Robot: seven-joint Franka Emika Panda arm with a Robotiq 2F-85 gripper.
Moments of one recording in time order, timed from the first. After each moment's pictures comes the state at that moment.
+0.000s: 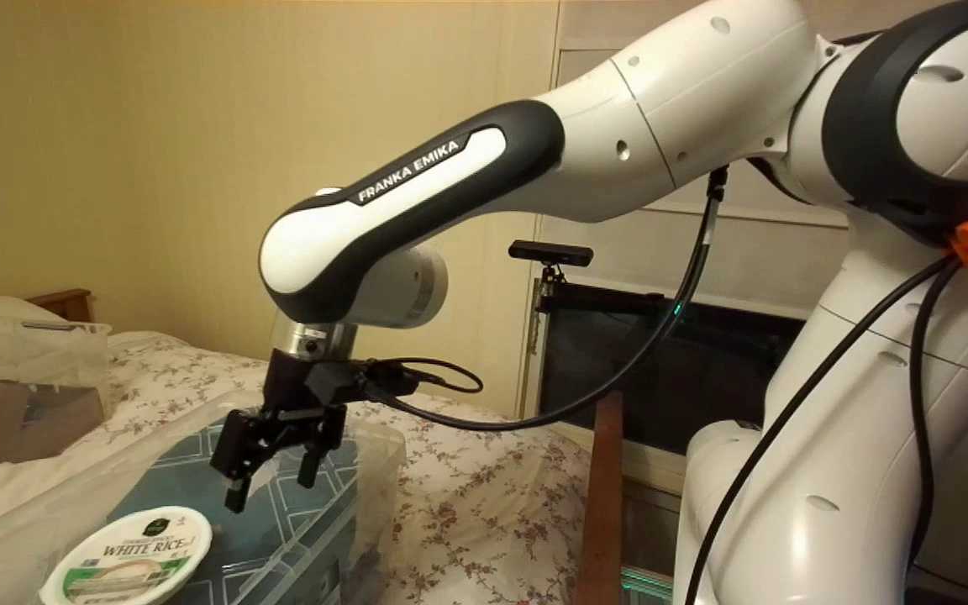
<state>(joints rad) 0.04 -0.23 -0.07 -2.41 0.39 2.27 -0.05</state>
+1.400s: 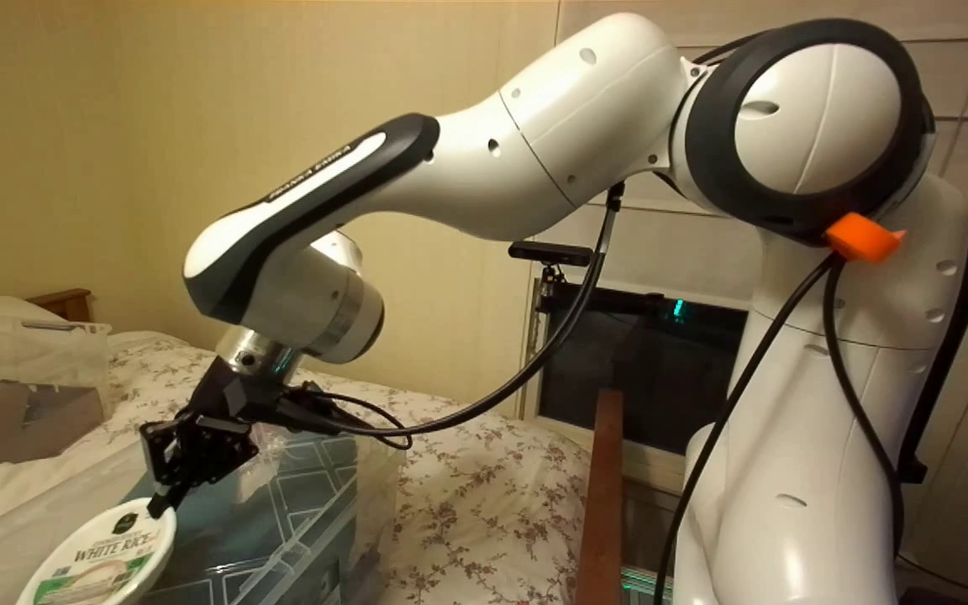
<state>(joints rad) 0.05 -0.01 -0.02 -2.26 0.84 2.44 -0.24</state>
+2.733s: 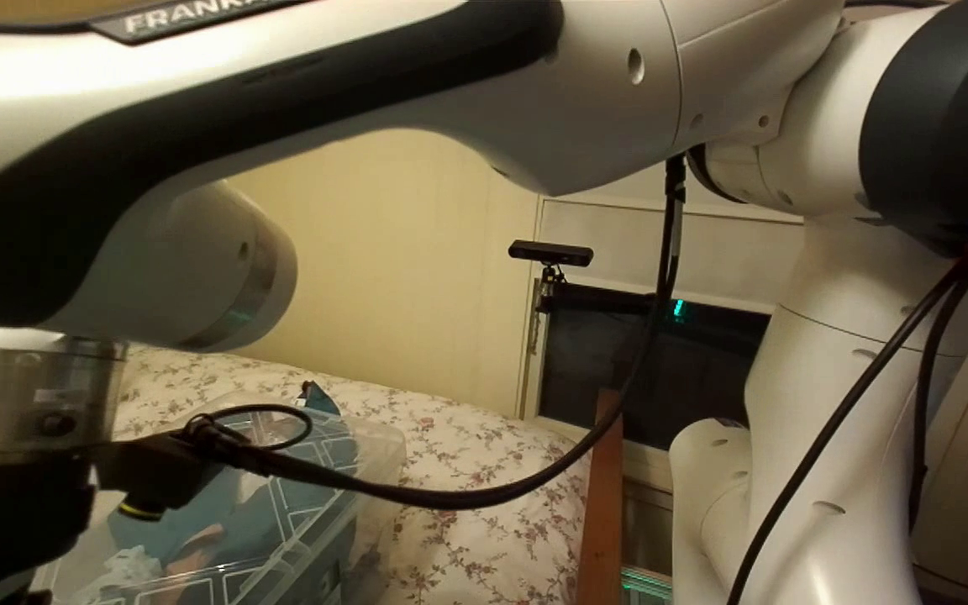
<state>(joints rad) 0.24 -0.11 0.21 -2.13 0.58 2.00 -0.48</state>
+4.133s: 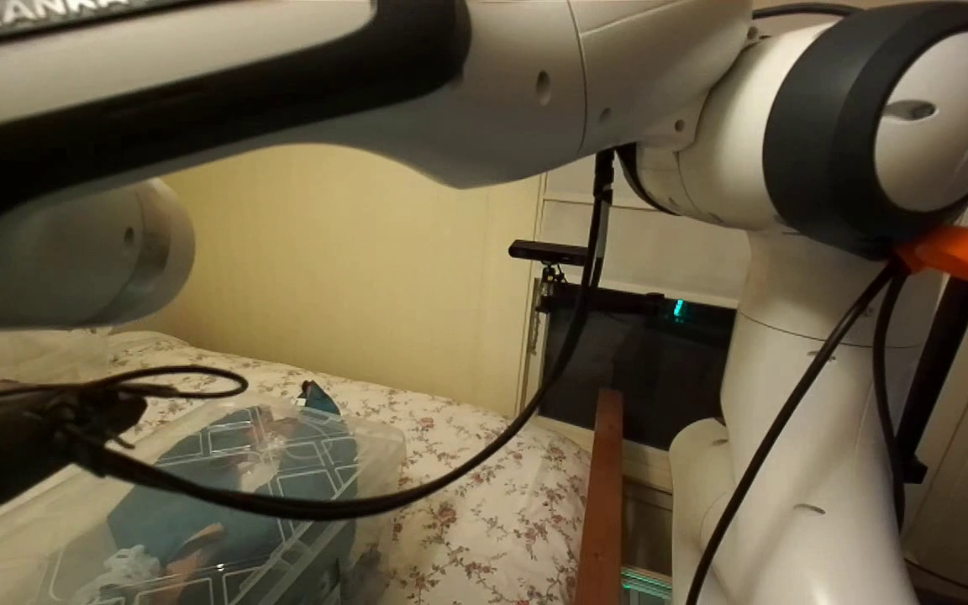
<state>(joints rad) 0.24 0.04 0.23 -1.92 0.31 2.09 -0.24</state>
